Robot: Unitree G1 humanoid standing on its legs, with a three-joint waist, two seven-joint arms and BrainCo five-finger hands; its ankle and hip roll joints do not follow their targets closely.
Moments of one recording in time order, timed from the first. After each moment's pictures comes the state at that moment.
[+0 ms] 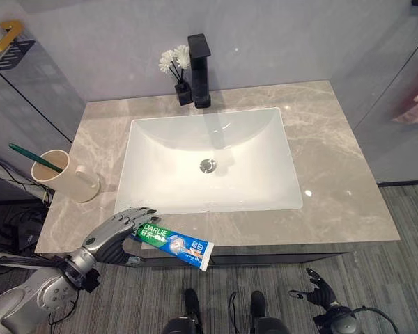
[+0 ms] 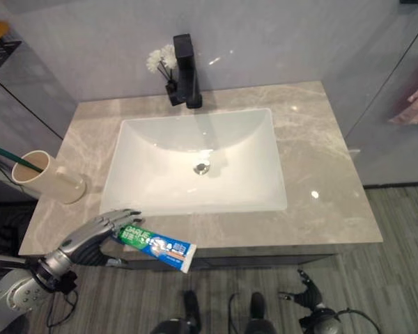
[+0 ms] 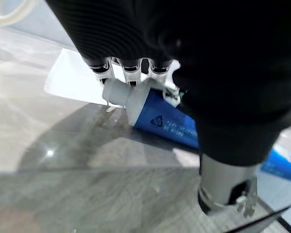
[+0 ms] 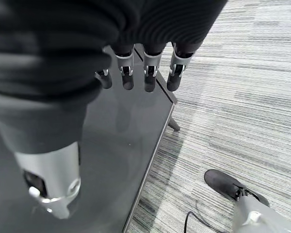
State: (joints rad) left arm 0.22 1.09 -0.22 -0.08 0.37 -0.45 0.21; right arm 0.14 -0.46 0.25 0.77 0.04 -0.20 -0.13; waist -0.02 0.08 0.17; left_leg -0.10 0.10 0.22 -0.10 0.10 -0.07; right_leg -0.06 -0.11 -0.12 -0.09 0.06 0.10
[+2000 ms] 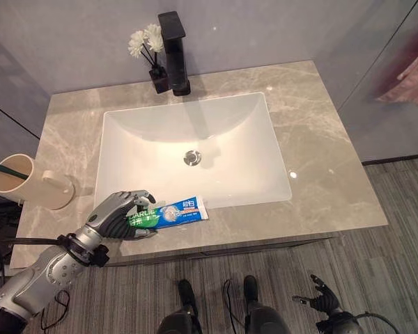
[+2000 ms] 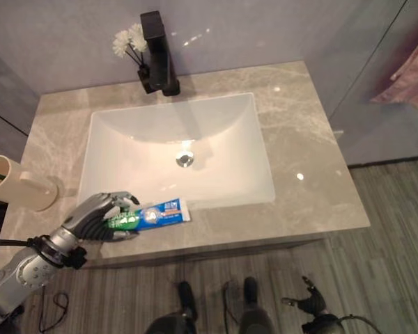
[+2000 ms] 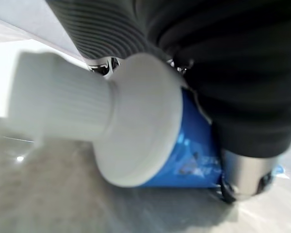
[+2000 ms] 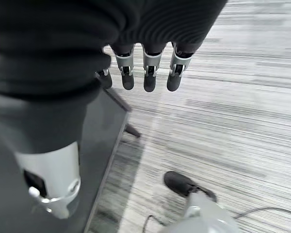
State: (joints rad) left arm 0.06 1.01 -0.25 -0.05 0.28 -0.43 0.18; right arm 0.12 -0.42 0.23 0.95 0.05 -0.20 -0.15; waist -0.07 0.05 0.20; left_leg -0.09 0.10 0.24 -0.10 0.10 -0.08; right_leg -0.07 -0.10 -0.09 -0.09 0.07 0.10
